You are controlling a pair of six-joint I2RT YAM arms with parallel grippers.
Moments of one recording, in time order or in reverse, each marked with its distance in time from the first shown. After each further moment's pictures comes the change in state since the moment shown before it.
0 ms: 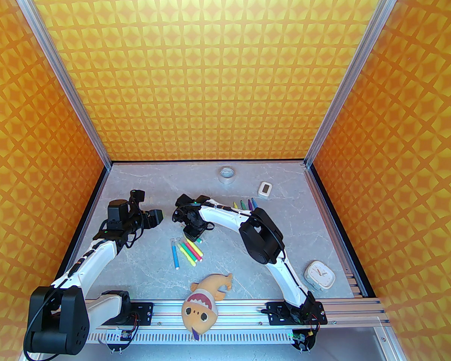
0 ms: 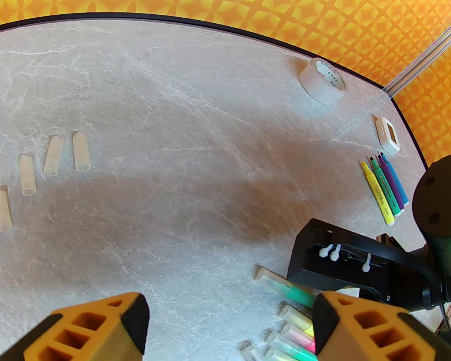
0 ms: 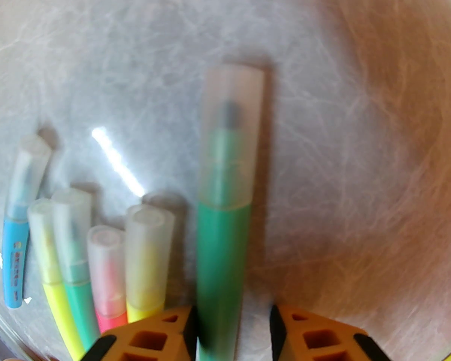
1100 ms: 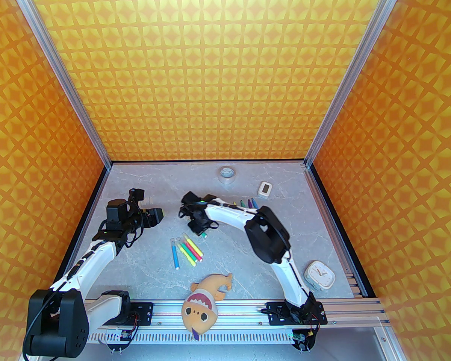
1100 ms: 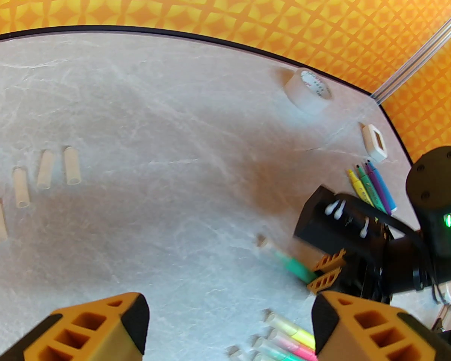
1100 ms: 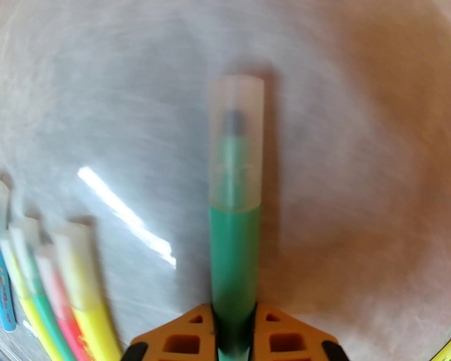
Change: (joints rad) left arm 0.000 -0.014 0.000 0.036 0.046 -0.032; right arm -0.085 -0.133 -0.213 0.193 0.013 0.118
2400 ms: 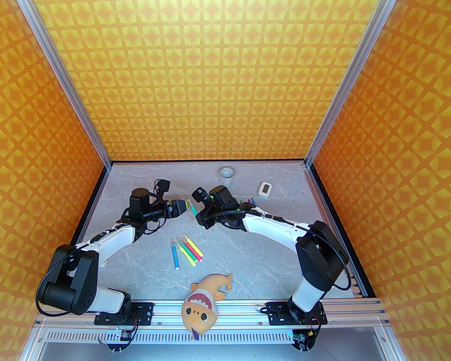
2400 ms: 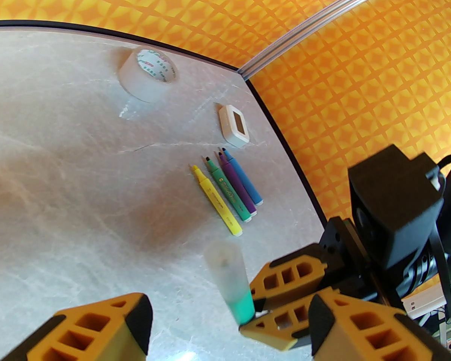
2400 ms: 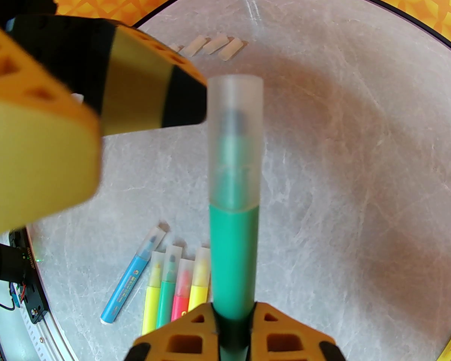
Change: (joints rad) left arm -0.225 0.307 0.127 0.364 0.298 -0.335; right arm -0.066 -0.460 -0.472 0.568 -0.278 0.047
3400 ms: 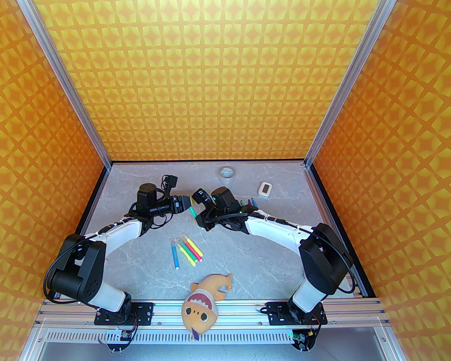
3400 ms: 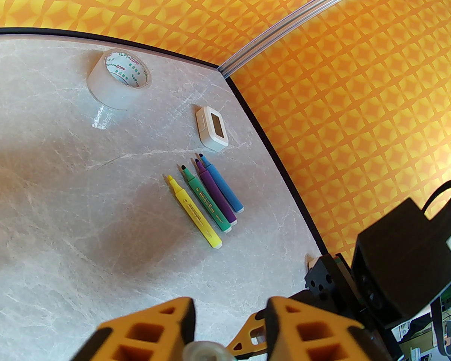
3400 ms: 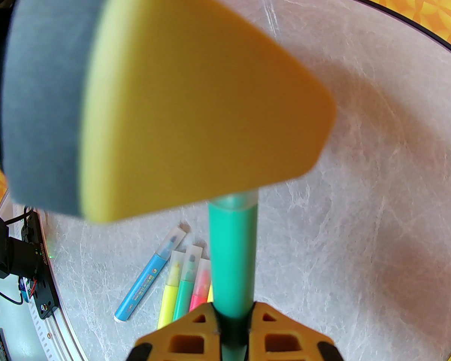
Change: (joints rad) left arm -0.046 0.080 0.080 0.040 0.007 -0.037; right arm 0.000 -0.033 -0.050 0.058 -0.043 0.000
